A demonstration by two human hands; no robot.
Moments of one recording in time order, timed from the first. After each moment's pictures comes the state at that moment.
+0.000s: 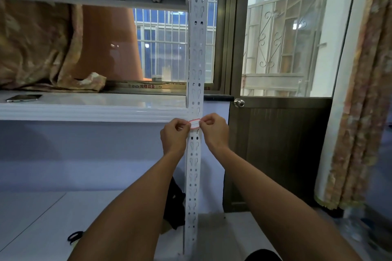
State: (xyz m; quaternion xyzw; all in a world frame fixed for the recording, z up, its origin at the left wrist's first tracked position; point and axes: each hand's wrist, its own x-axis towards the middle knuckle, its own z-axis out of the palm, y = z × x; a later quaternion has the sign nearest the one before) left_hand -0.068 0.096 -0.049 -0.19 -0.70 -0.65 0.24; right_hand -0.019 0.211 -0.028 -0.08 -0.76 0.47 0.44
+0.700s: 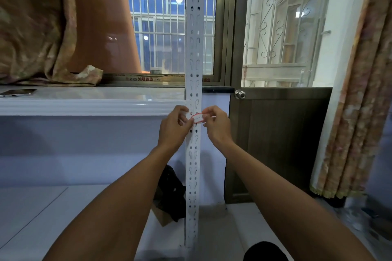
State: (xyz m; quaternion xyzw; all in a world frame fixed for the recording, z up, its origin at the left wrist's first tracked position) left_hand -0.077 0.089 -0.048 -0.31 -0.74 -0.54 0.25; right_hand -0.026 0.232 -0.039 -0.03 -0.77 0.47 0.43
